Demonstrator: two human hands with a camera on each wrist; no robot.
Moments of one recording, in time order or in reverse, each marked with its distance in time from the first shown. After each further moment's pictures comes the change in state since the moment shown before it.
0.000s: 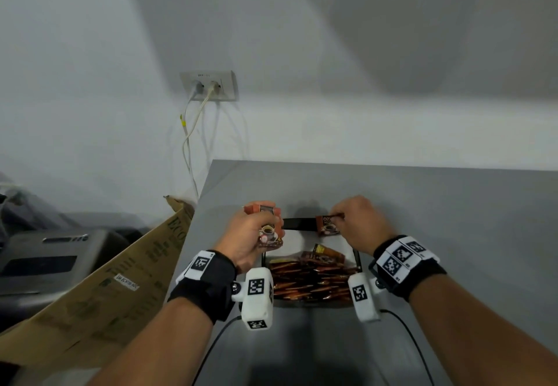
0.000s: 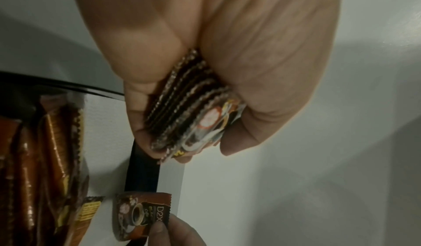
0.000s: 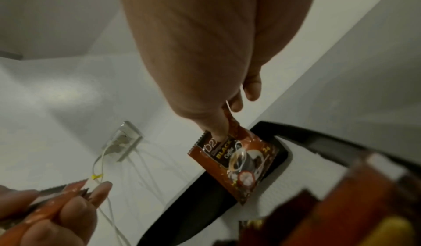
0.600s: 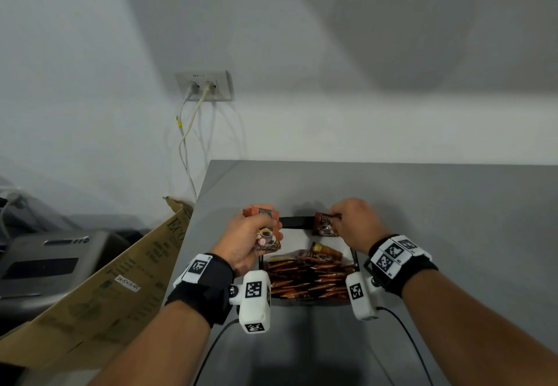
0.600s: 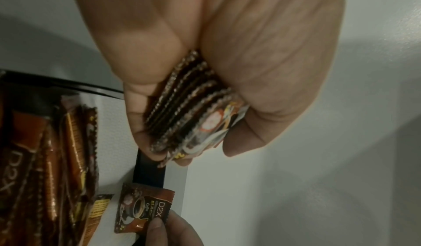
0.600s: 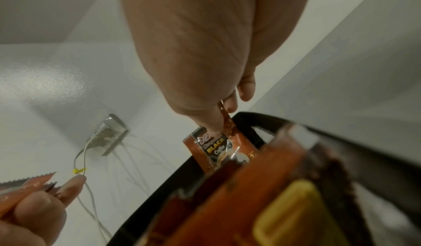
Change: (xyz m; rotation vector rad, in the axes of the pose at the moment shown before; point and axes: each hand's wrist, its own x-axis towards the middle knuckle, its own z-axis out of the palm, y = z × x) left_hand -0.008 -0.004 0.001 0.024 0.013 -0.033; right_hand 0.003 0.014 0.014 -0.024 0.000 0.011
